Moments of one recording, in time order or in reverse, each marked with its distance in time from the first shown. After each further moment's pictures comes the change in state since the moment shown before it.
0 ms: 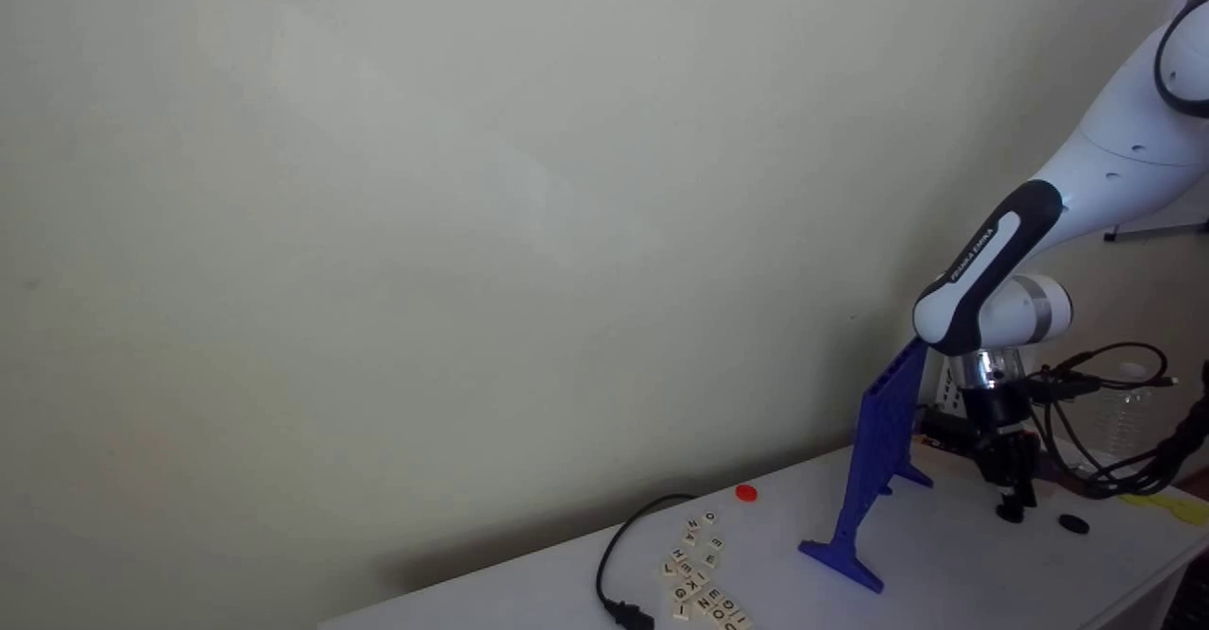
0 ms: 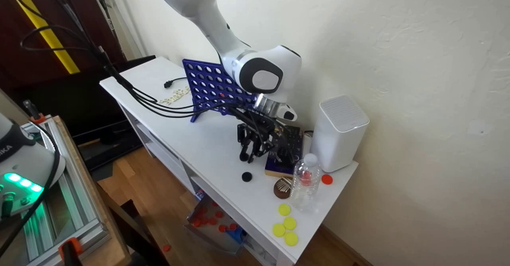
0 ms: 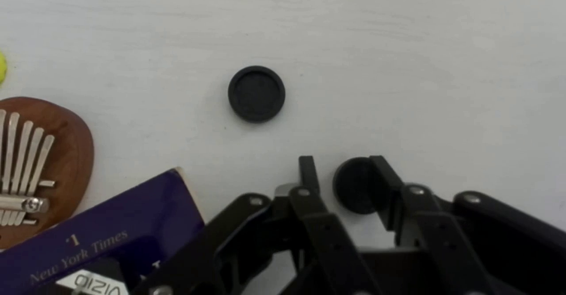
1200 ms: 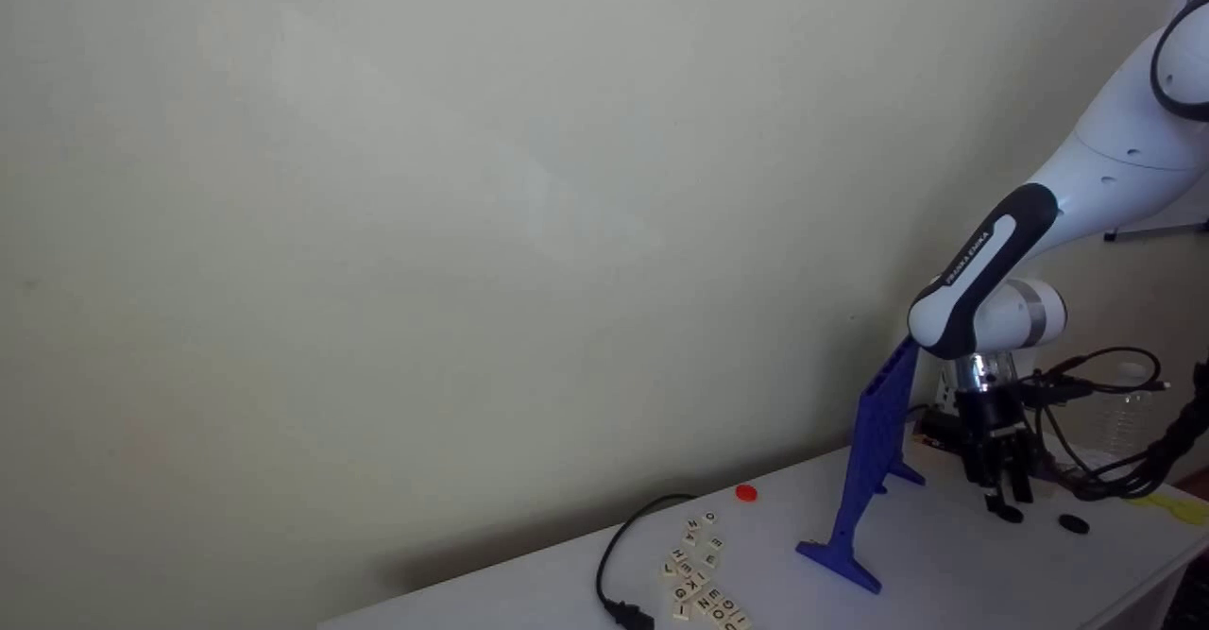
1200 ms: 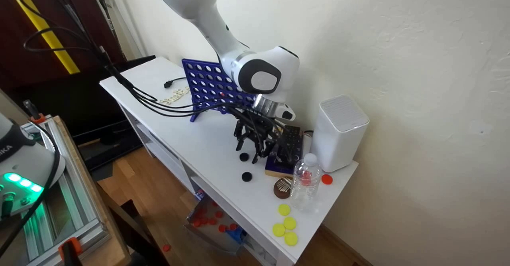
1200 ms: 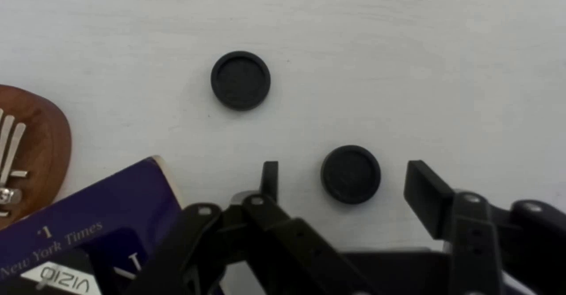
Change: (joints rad) arm 0.000 0.010 0.015 0.003 0.000 0.017 0.023
